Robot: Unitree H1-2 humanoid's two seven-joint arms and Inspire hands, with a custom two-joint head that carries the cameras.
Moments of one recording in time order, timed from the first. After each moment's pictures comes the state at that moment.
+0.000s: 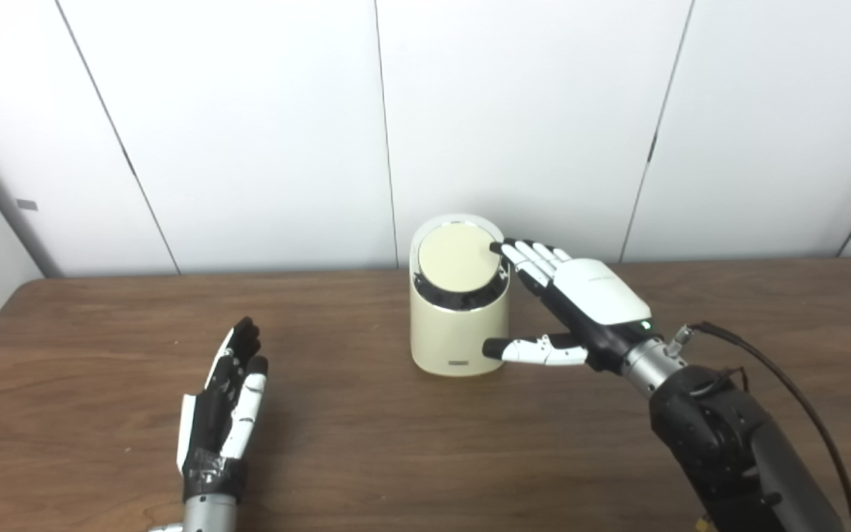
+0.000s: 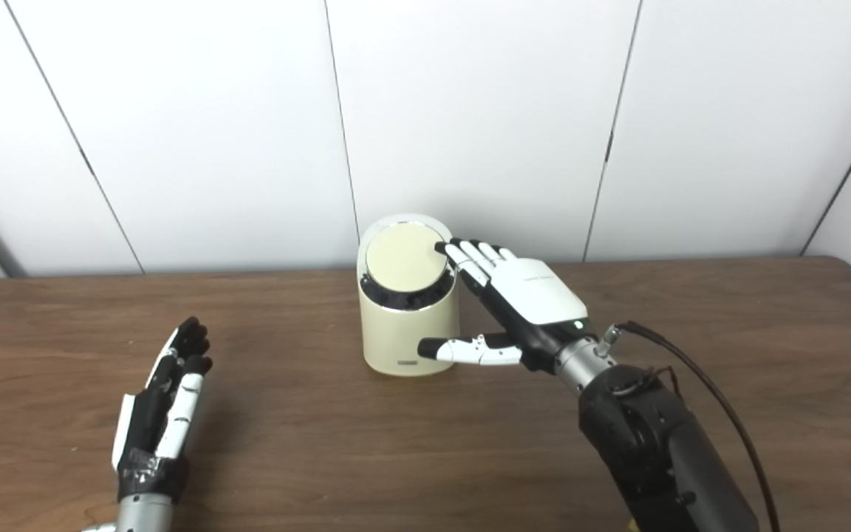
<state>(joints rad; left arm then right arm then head) -0.05 0.03 0.12 0.03 -0.06 -0.20 0.03 -0.41 -0.32 0.23 -0.18 -0.81 0.07 0.30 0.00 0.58</state>
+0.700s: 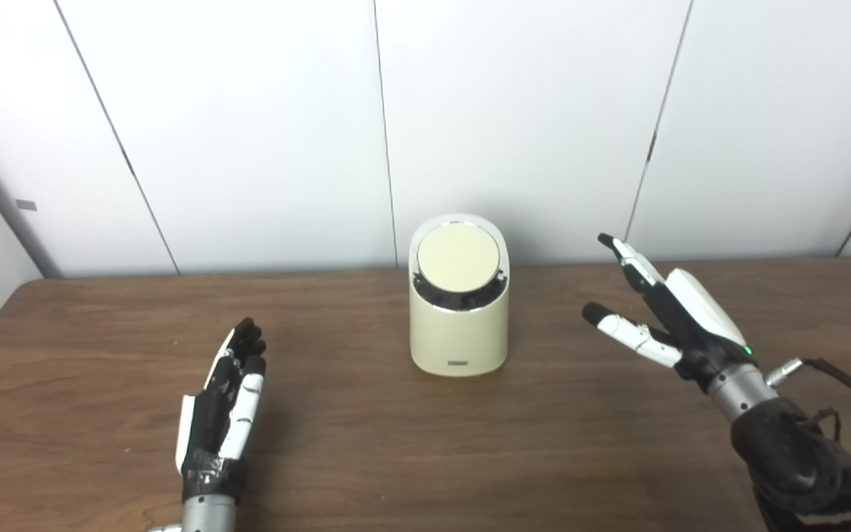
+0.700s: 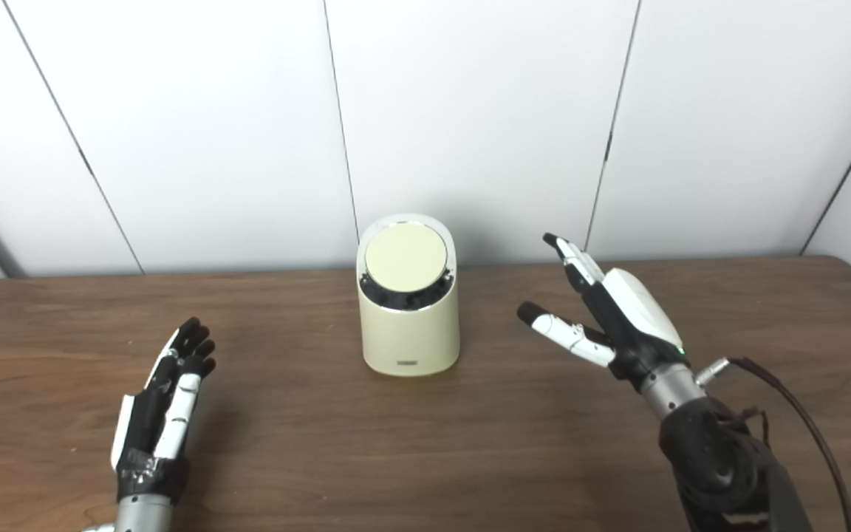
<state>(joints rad) -0.05 0.04 0.12 0.03 -0.09 -0.20 0.02 -0.25 -0.33 -0.01 -0.20 -0.45 0.16 0.26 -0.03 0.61</state>
